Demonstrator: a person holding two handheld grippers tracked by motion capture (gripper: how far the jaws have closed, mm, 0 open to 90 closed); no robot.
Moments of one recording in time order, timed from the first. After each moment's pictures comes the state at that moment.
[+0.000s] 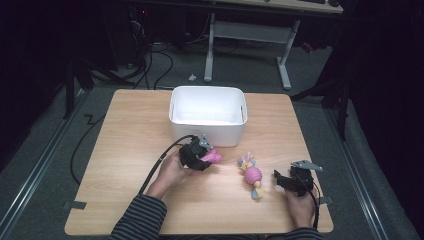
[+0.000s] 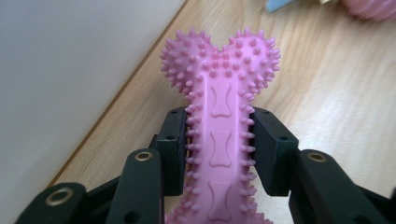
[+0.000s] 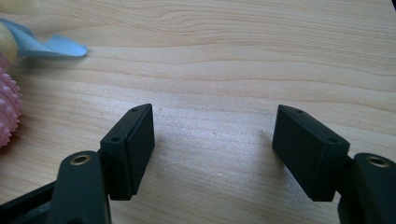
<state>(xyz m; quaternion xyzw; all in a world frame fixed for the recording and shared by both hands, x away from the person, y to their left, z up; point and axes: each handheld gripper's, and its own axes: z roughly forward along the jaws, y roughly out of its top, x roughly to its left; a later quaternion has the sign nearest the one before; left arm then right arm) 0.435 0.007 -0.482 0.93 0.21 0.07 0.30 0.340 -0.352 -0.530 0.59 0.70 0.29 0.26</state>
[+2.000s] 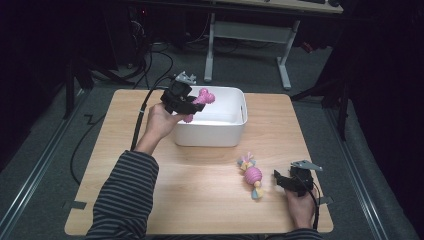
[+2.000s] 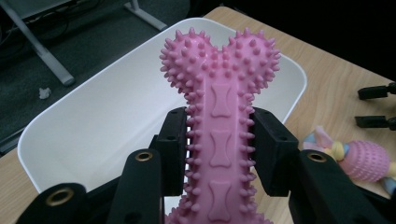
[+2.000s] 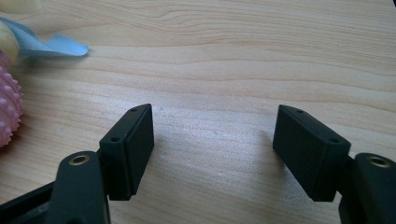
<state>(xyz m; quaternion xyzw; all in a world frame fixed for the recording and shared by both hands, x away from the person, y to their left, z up) 0.504 0.047 -0.331 0.86 0.28 0.13 0.41 0.340 -0.352 -0.530 0.59 0.70 0.29 0.26</state>
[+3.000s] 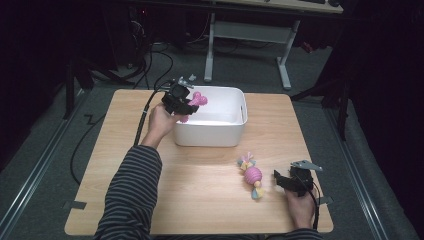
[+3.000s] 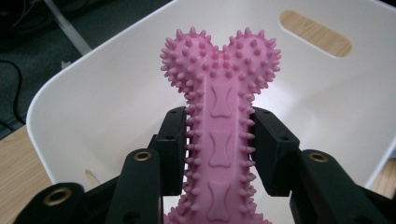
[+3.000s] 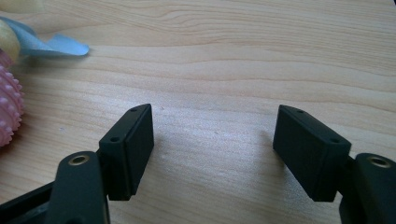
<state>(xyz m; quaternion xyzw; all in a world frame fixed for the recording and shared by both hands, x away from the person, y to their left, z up) 0.545 0.051 -0.380 0.86 0.33 0.14 0.36 0.340 -0.352 -0.530 0.59 0.71 0.29 0.26</state>
